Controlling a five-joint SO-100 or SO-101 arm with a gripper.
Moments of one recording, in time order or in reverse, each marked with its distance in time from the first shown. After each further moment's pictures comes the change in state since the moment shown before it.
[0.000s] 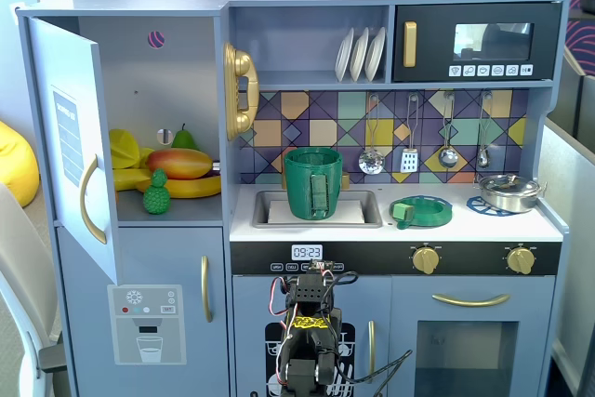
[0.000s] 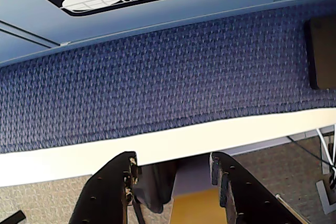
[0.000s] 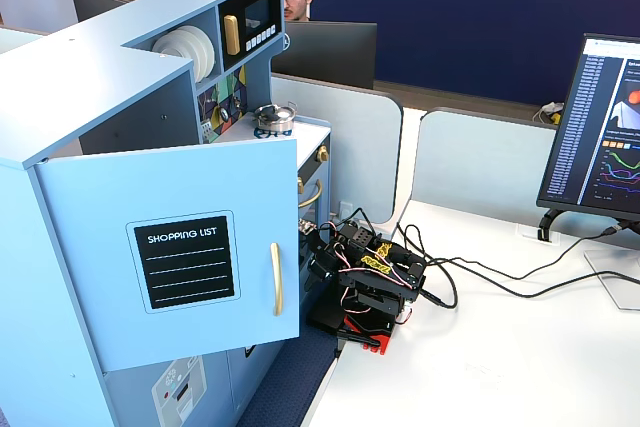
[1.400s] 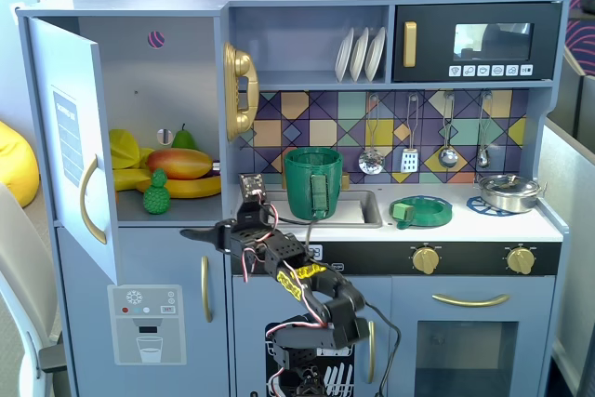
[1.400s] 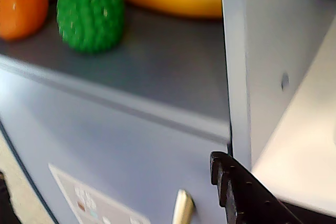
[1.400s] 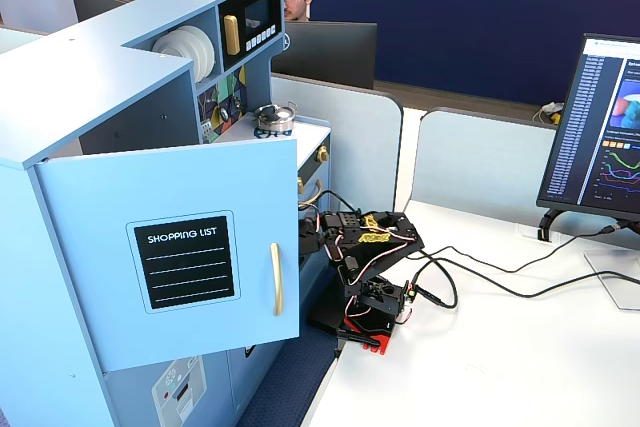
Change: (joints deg) arm -40.9 -31.0 -28.5 -66.8 3.3
